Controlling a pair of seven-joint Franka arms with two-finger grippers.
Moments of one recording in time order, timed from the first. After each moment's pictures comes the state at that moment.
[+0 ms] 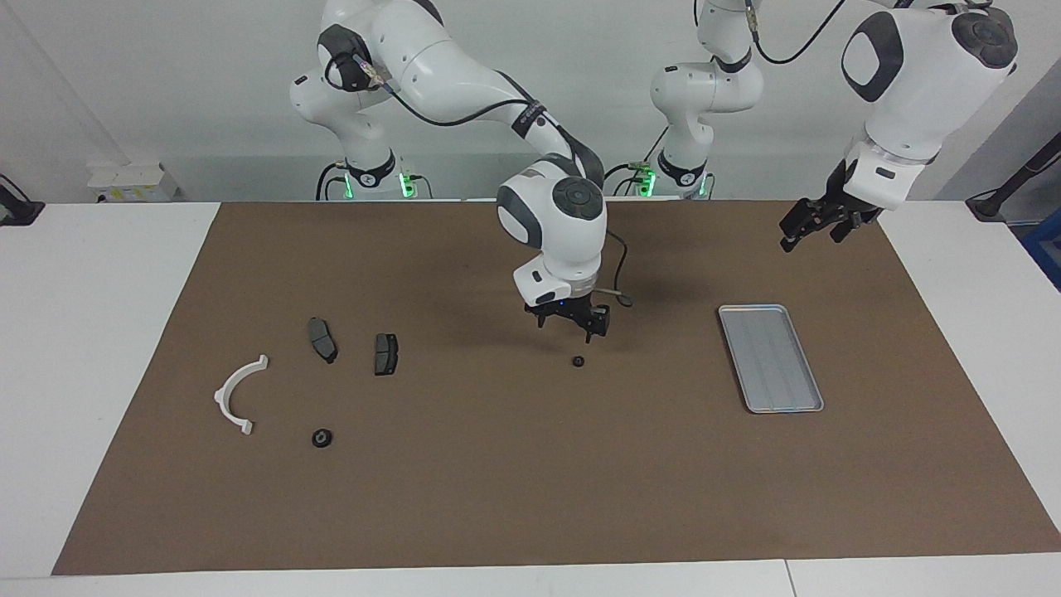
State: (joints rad) left arm -0.06 -0.05 0.03 -1.75 -0.04 1.66 -0.17; right arm 0.61 0.64 0.08 -1.37 -0.06 2.04 1.12
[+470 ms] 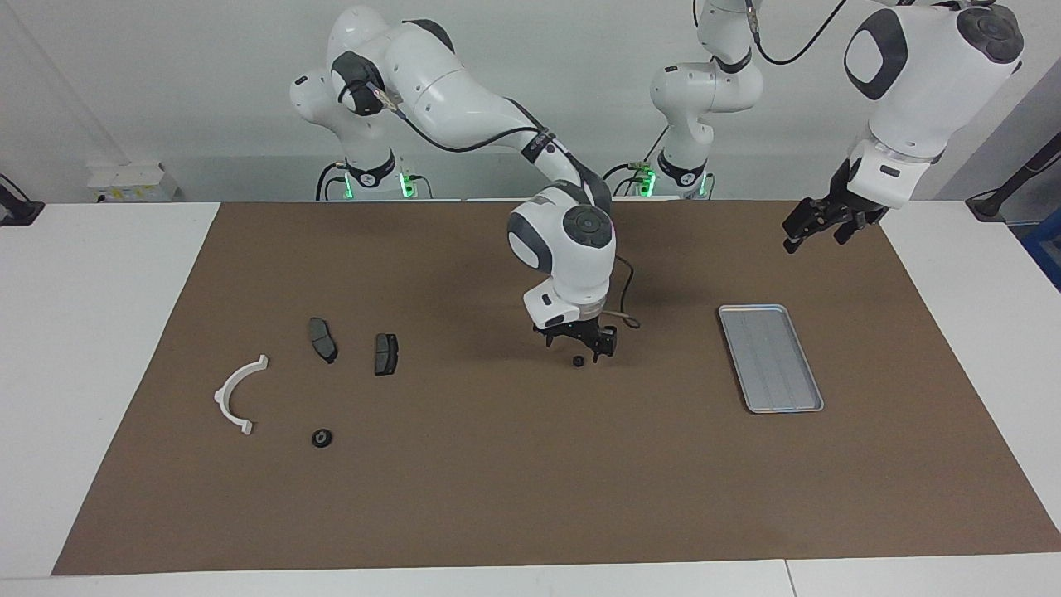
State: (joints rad) left arm -0.05 -0.03 0.02 -1.72 -0.04 1.66 -0.16; right arm 0.61 0.75 0.07 -1.27 -0.06 2.05 1.12
